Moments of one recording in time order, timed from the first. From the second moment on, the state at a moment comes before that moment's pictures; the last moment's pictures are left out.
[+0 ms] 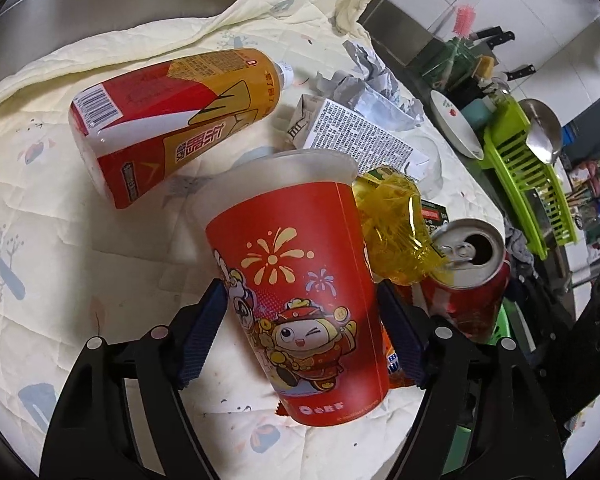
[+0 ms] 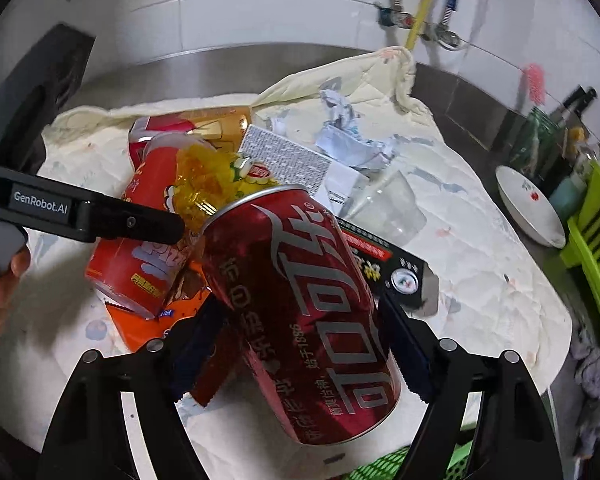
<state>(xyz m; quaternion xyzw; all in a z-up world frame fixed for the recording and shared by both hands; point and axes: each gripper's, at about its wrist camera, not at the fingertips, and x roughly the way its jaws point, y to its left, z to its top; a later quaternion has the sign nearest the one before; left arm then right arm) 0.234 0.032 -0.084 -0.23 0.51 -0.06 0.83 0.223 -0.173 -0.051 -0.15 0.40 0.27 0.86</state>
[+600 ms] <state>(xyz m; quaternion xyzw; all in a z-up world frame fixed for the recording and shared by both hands) 0.183 0.031 -0.053 -0.21 0.47 -0.11 0.85 0.170 -0.230 -0.044 -0.04 0.39 0.22 0.89</state>
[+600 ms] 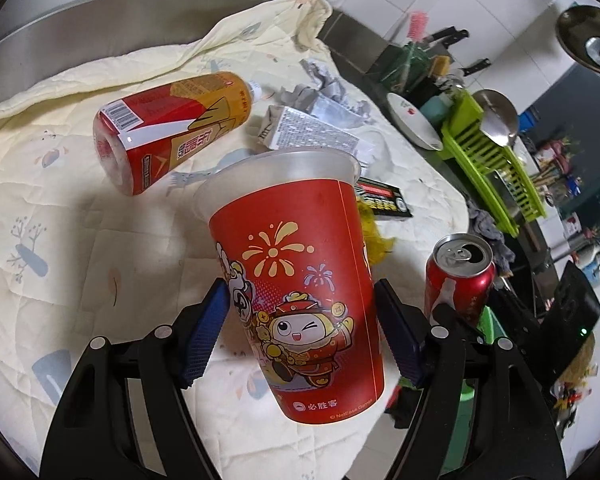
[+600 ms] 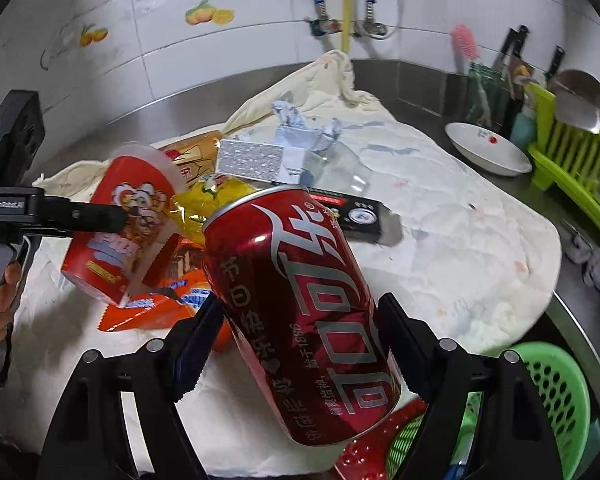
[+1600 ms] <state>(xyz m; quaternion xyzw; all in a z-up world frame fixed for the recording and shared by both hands) 0.189 -0.135 -0.028 -0.13 0.46 -0.30 0.82 0.107 -0.430 -0.118 0.08 0.45 -0.03 0.89</state>
